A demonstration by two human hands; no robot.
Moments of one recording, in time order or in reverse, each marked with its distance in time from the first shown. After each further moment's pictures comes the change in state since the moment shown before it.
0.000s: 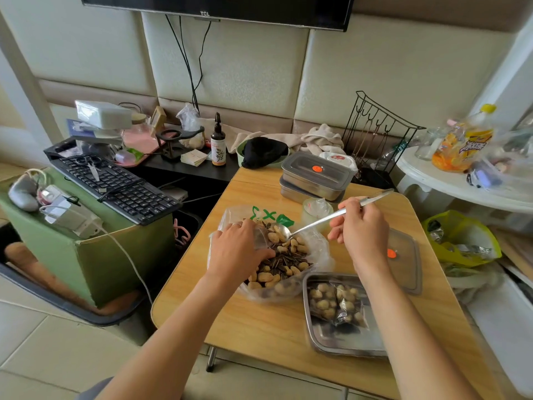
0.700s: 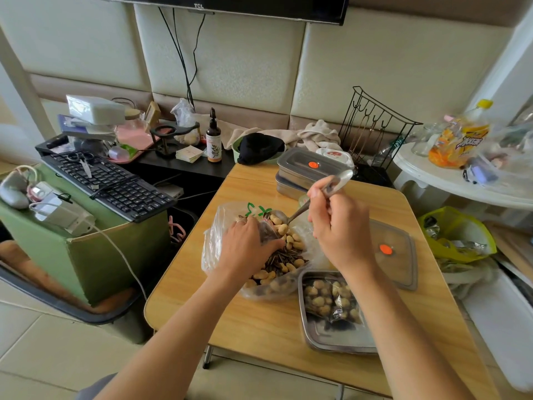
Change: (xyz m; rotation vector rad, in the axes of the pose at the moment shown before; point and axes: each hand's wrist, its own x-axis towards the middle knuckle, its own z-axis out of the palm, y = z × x) left_hand 0.012 0.017 0.019 -0.129 -0.049 -0.053; right_hand -0.016 -0.020 0.010 -0.219 -0.059 -0.818
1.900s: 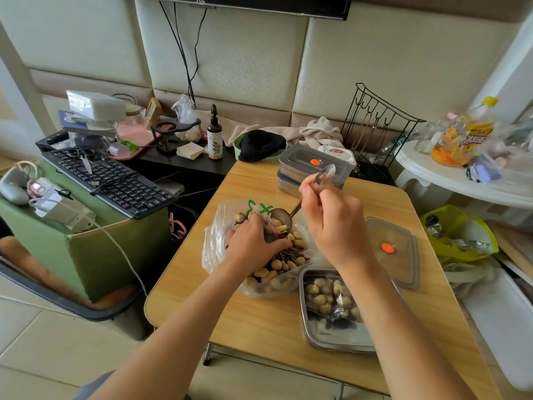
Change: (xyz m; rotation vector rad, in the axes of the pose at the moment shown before) left_hand 0.006 -0.001 0.012 -0.137 -0.076 -0.014; right_hand 0.005 -0.007 0.006 -0.146 0.061 -0.173
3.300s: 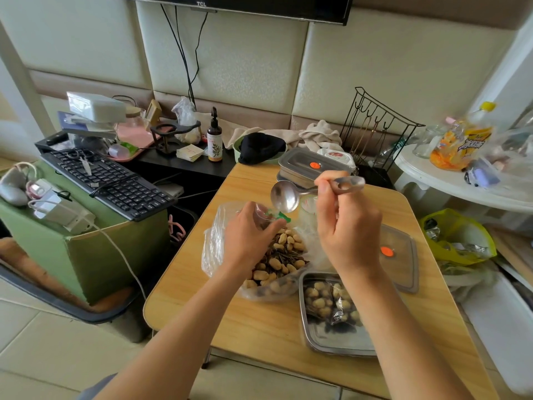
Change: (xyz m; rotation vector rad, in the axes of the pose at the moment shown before) left_hand -0.001 0.010 -0.010 -0.344 0.290 0.011; right_hand 0.002 -0.008 -0.012 -0.045 0.156 -0.024
